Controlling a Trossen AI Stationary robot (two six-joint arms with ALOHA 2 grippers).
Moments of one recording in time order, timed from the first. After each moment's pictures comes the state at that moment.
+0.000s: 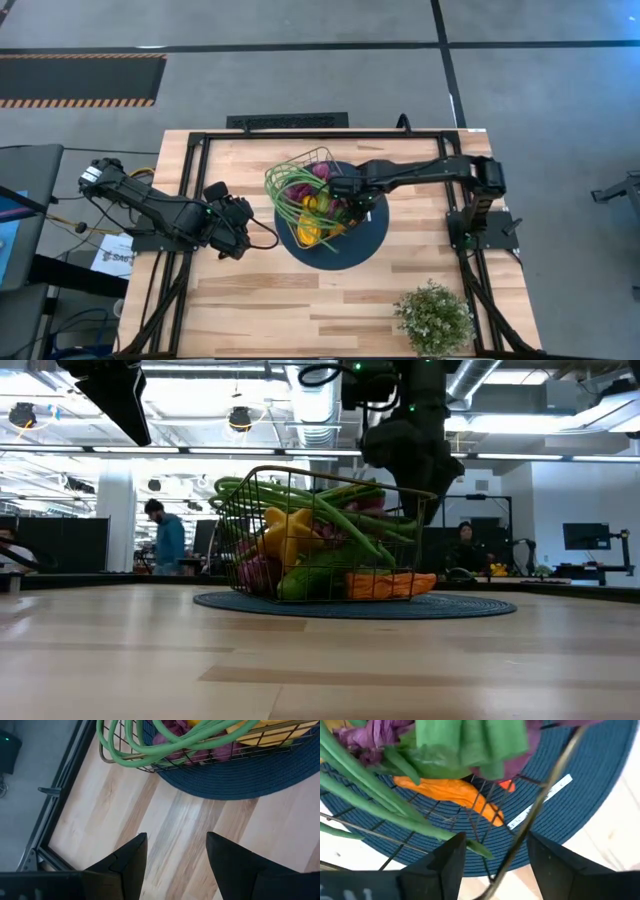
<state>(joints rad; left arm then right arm) -0.42 1.26 1.13 -1.34 -0.61 -0.77 -0.08 1.82 1.50 -1.15 0.06 0.62</state>
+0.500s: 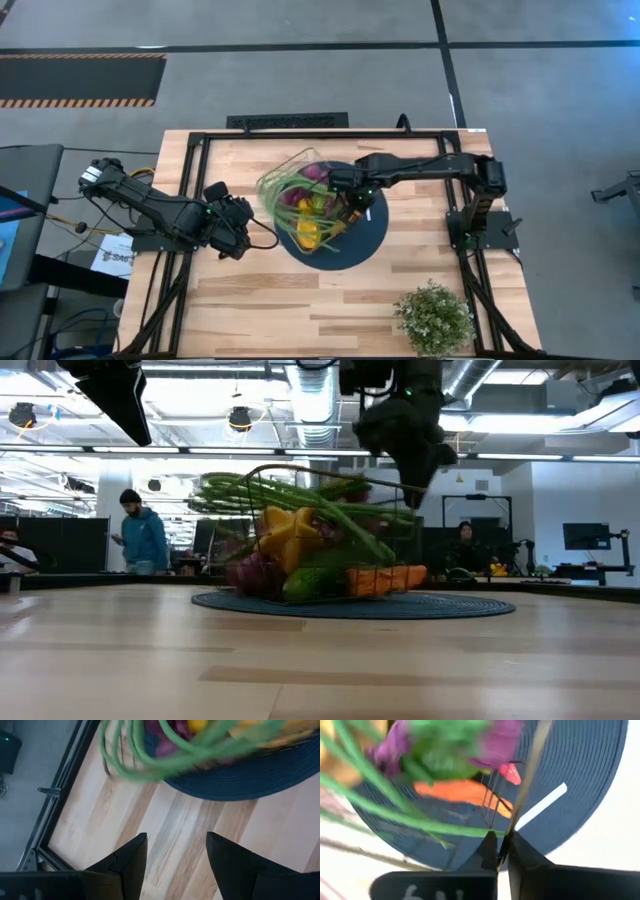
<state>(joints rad) -0.42 1.26 1.13 -1.33 -0.61 -0.77 -0.09 1.82 1.56 -1.22 0.03 0.56</state>
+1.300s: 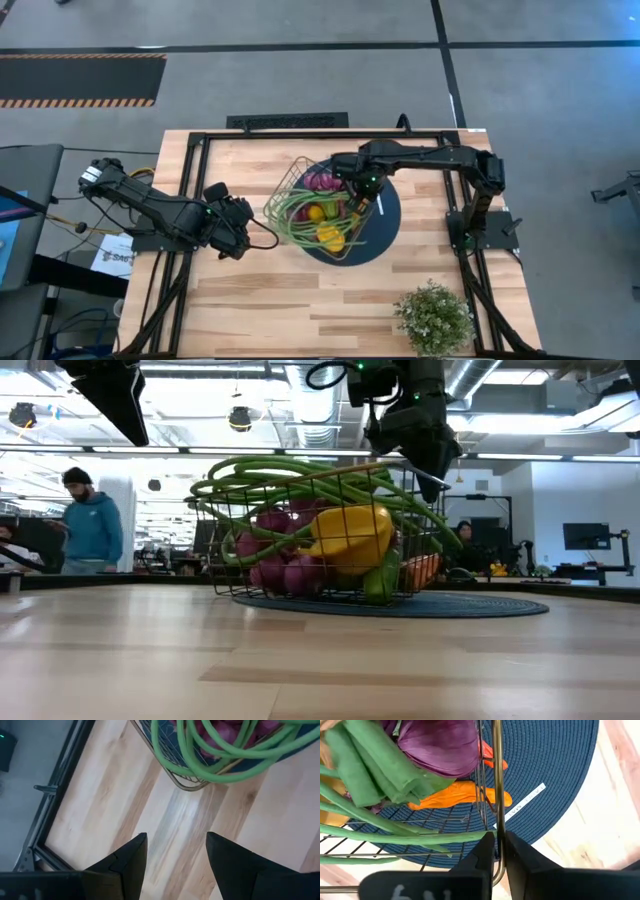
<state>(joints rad) -0.42 1.26 1.13 -1.34 -0.59 -0.77 -0.19 1.82 1.64 -1.41 0.09 0.44</state>
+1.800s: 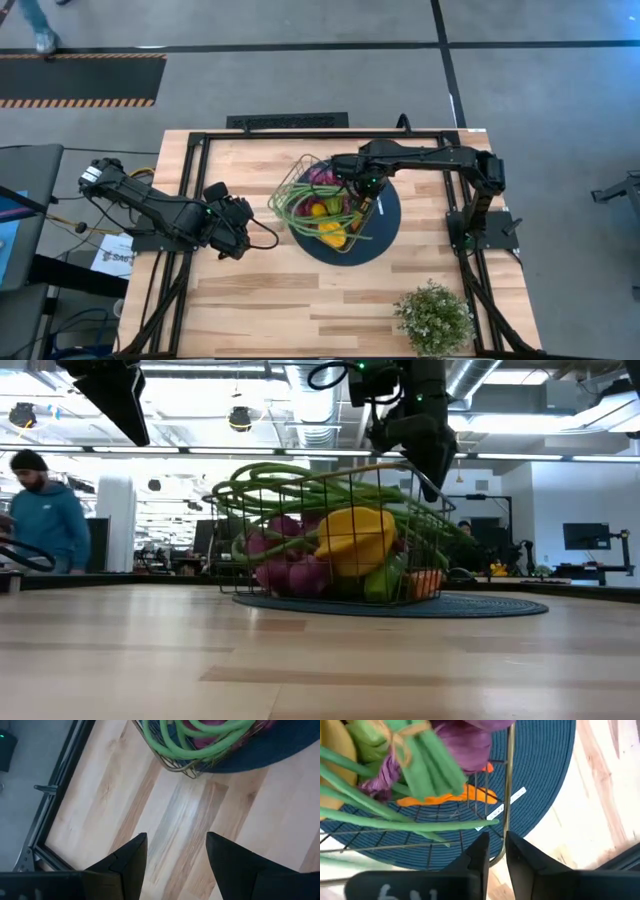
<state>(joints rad) -0.42 1.26 1.13 -1.34 -0.59 -0.77 -0.18 1.82 1.64 -1.41 0.16 0.39</state>
